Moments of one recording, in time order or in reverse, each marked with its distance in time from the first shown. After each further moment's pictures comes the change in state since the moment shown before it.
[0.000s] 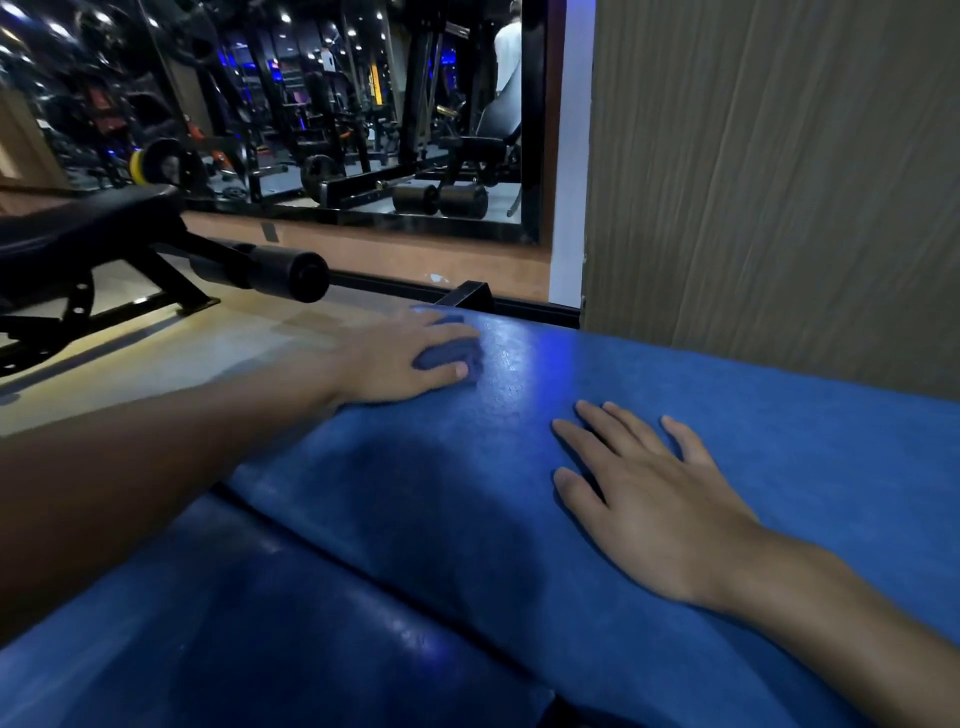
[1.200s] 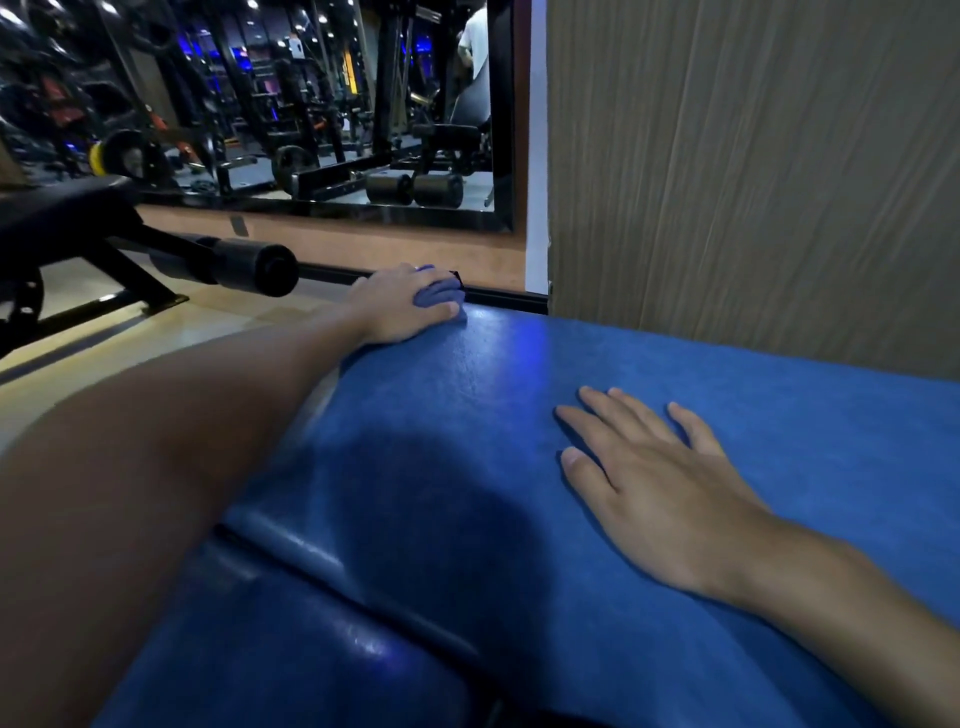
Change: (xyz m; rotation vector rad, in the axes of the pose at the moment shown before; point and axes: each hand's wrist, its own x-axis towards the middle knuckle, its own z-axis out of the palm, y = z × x) left_hand 0.079 -0.009 0.011 0.021 0.027 -0.182; right_hand -0.013 0.031 -0.001 0.019 0.037 0.048
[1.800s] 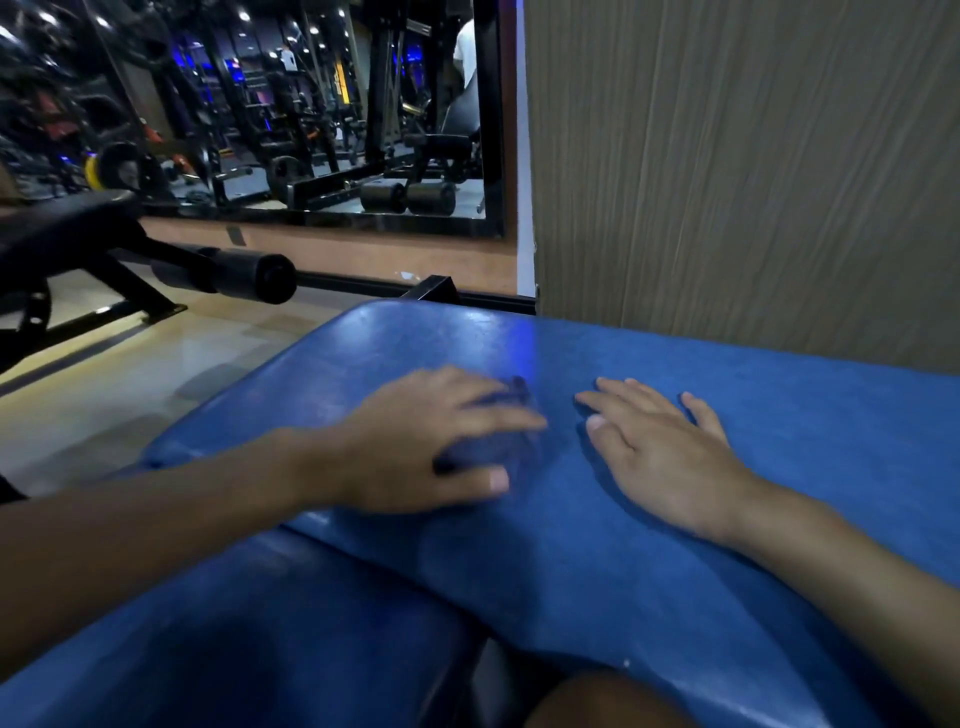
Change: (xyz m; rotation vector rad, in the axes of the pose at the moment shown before) left_hand -0.165 0.105 -0.010 -0.012 0.066 0.576; right_hand -0.008 0.016 -0.012 0.130 0.016 0.120
